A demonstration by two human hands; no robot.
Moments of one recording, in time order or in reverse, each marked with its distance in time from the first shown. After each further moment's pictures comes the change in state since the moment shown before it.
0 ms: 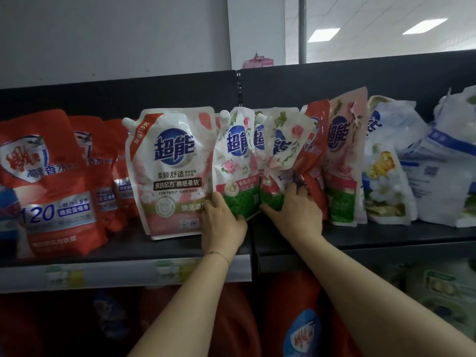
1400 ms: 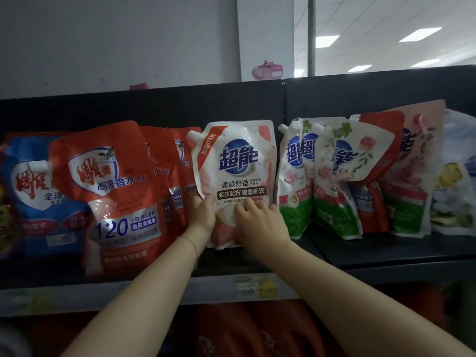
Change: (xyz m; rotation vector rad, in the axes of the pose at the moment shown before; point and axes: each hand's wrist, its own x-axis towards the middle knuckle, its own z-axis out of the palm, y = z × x) left_hand 0.097 -0.112 -0.096 -0.985 -0.023 -0.295; right_hand -0.034 -0.187 0.026 -0.212 -0.030 -0.578
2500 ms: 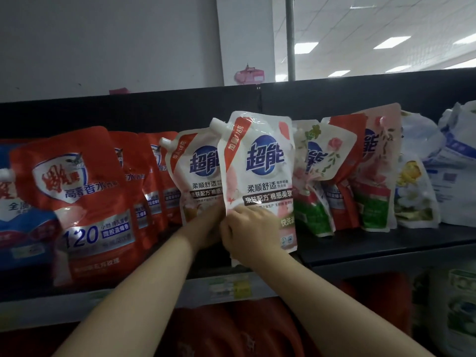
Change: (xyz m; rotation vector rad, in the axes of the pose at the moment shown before) left_hand -0.047 0.024 0.037 0.066 -0.500 -0.289; right_hand -0.024 0.016 -0.012 0.209 0.545 0.055
